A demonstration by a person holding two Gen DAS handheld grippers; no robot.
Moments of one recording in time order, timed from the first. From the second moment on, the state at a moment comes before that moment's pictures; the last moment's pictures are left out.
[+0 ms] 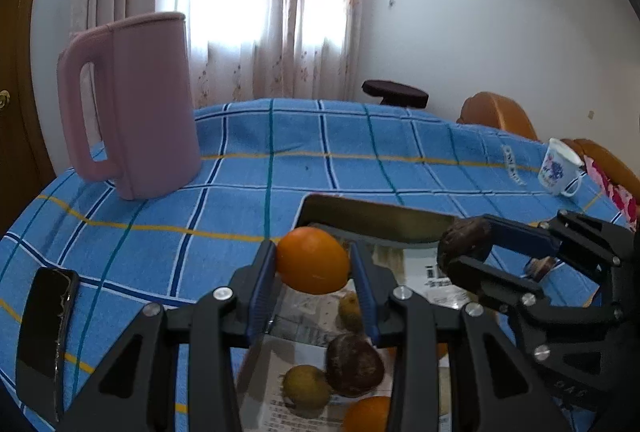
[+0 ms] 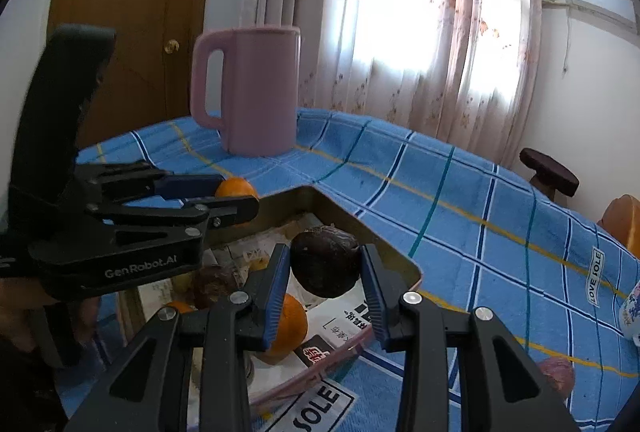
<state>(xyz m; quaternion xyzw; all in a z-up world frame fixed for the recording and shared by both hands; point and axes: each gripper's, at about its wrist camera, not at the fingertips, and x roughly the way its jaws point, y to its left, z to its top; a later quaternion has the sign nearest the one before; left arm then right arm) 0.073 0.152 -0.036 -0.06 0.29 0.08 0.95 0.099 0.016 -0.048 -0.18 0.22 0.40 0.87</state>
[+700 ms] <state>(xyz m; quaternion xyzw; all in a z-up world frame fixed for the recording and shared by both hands) 0.054 0.137 -0.029 -0.07 0.26 0.08 0.96 0.089 -0.043 -0.046 -0.17 0.23 0.36 0.89</state>
